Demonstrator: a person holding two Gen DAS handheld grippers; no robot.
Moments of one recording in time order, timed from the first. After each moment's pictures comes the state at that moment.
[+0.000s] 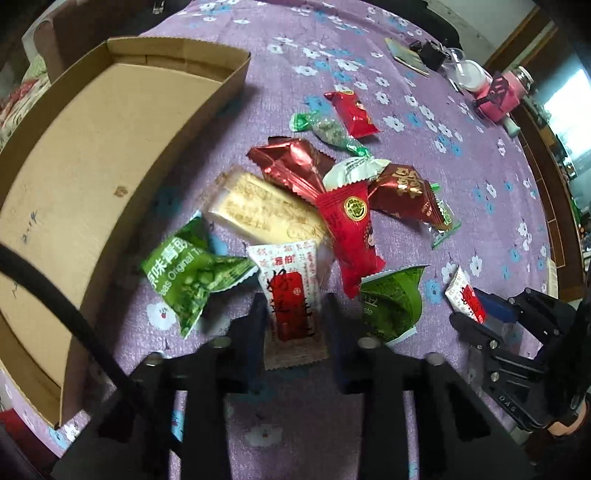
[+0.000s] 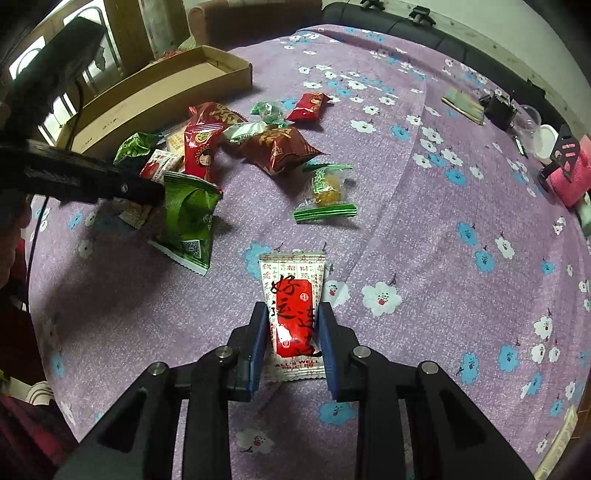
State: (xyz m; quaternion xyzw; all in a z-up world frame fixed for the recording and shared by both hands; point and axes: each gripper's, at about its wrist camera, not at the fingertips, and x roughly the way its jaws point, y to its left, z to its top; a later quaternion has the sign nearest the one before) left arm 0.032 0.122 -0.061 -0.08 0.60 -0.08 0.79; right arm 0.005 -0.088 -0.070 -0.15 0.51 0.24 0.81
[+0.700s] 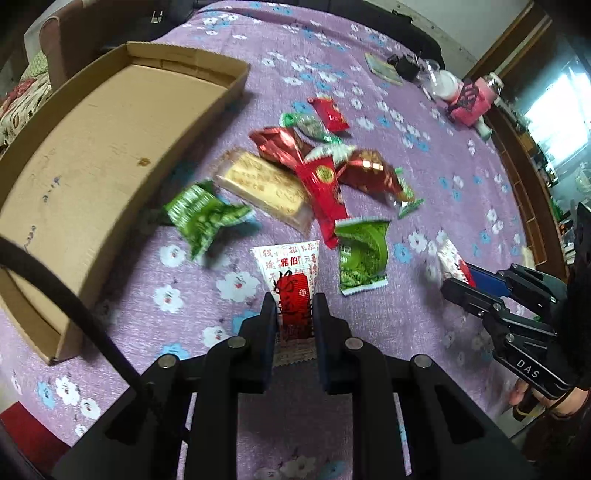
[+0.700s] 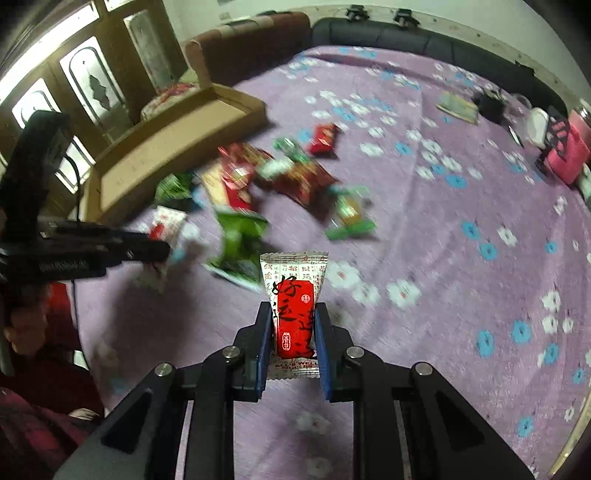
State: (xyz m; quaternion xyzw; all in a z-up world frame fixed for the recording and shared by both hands) left arm -0.018 0.135 -0.032 -0.11 0.56 -0.10 0.81; right arm -0.009 -0.073 -0.028 -0.06 0.49 0.28 0.82
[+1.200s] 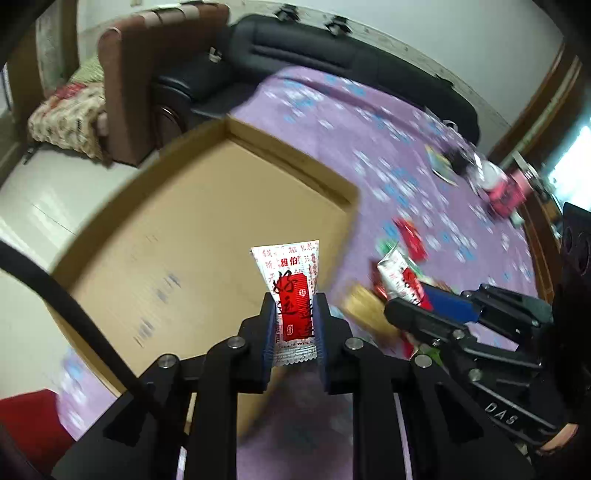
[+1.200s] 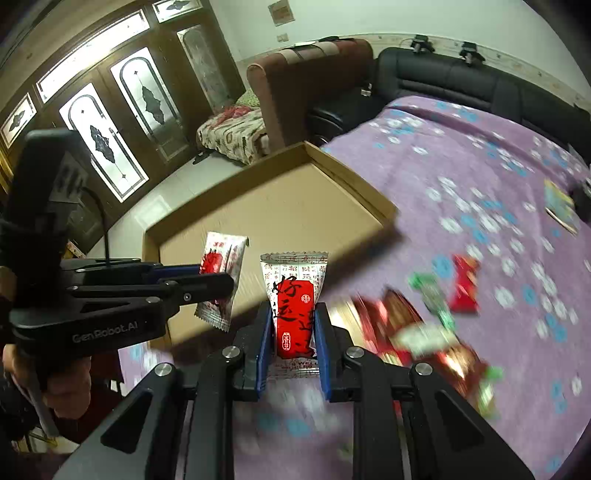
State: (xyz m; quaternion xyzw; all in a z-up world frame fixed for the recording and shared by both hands) left arm 0.036 0.237 0.012 -0.13 0.49 -0.01 0.86; right arm 0.067 0.079 0.002 -0.04 0.44 0.37 0.81
